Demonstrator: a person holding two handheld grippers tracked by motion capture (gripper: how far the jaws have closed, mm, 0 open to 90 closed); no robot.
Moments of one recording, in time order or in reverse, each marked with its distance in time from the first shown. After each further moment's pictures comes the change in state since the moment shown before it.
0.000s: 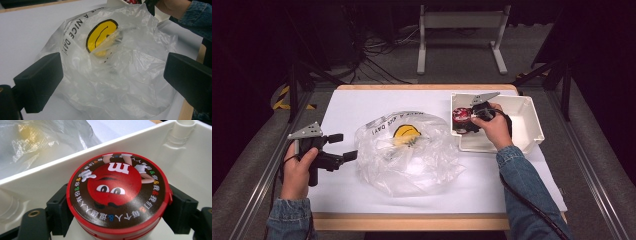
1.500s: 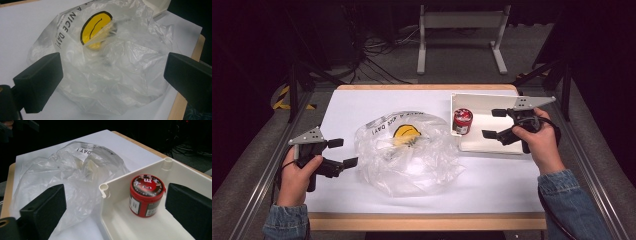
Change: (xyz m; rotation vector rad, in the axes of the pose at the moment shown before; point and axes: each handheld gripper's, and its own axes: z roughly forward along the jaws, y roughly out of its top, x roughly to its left) left arm -0.016 -0.005 -0.006 0.045 0.002 0.027; right arm 0.064 -0.001 -0.146 -0.191 0.035 0.032
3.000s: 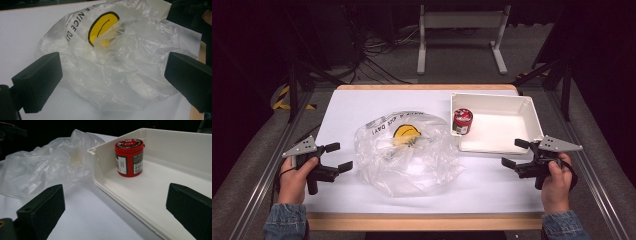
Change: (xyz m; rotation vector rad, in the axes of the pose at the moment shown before) left arm 0.030 -0.045 0.008 -0.148 -0.029 0.005; right arm 0.027 -0.108 -0.038 -0.129 -0.174 0.119
